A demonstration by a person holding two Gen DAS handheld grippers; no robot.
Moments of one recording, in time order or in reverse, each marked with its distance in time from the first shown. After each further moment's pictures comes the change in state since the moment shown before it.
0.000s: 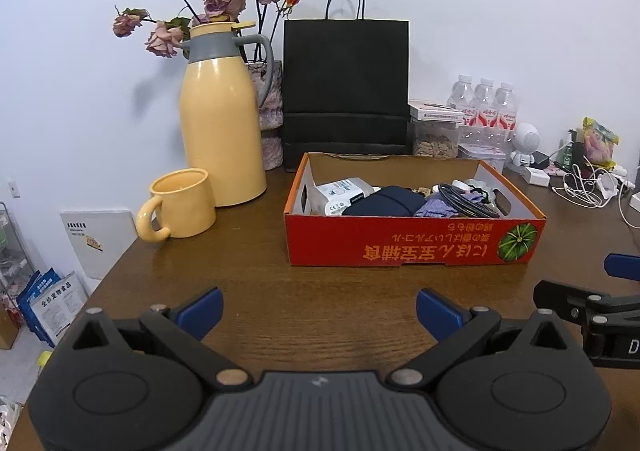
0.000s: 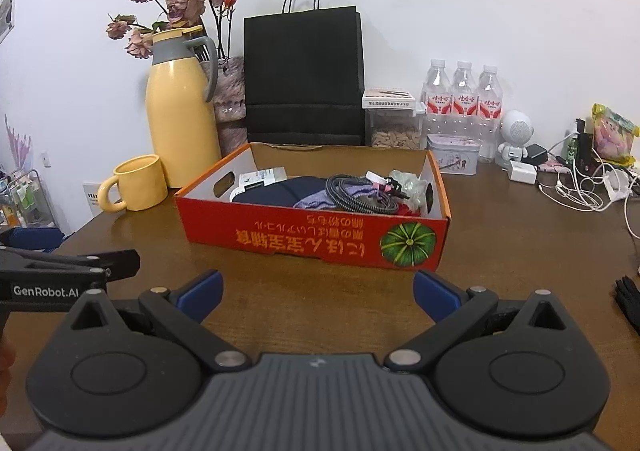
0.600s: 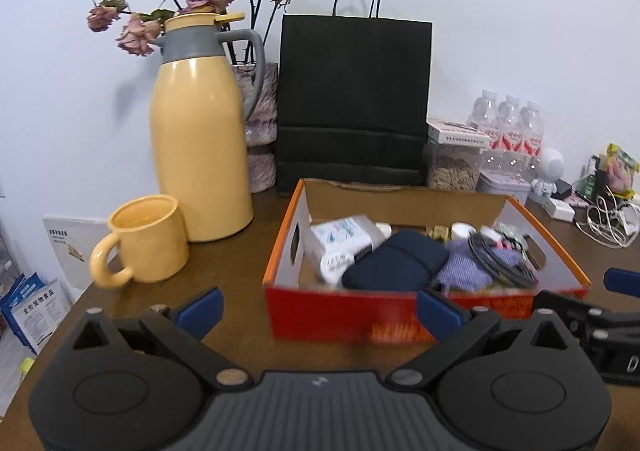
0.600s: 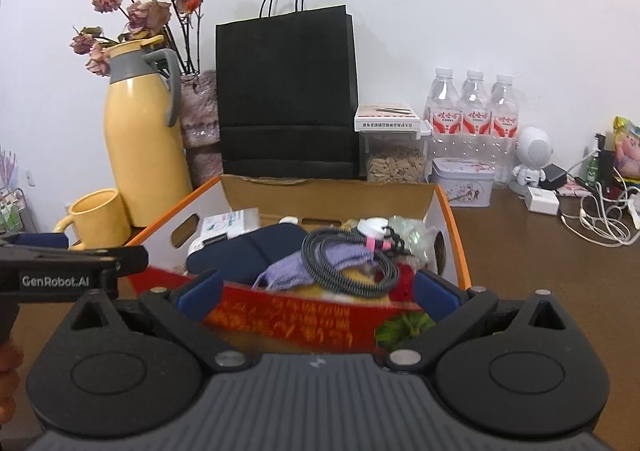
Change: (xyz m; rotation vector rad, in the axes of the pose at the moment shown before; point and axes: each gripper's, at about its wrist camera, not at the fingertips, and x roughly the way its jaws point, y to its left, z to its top) left arm 0.090 0.001 0.052 -0.041 -0.012 -0.005; right arm 0.090 -0.020 0.048 0.013 -0.033 -0.004
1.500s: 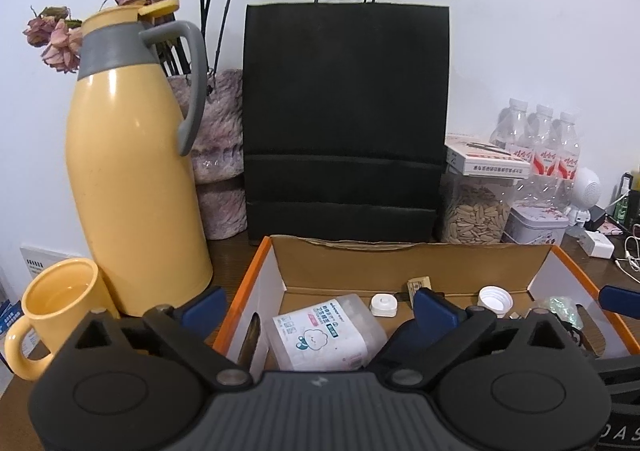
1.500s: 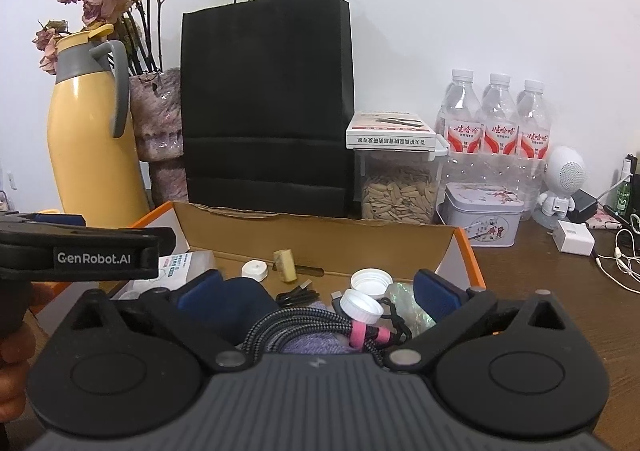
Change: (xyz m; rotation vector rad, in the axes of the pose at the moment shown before) left arm 0.133 -0.031 0.063 0.014 -0.051 0.015; right arm 0.117 -0.023 0.036 -0.030 -0.037 -0.006
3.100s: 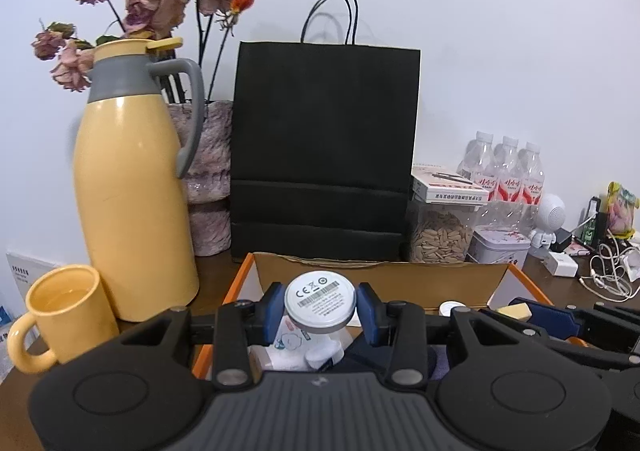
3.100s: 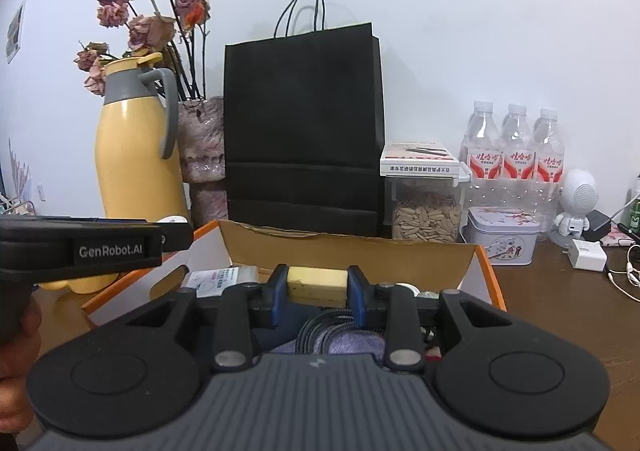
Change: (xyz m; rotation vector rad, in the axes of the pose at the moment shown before) left arm -0.036 0.000 -0.003 -0.020 -0.076 -0.076; right arm -0.032 0.014 -0.003 -0.013 -0.079 0.079
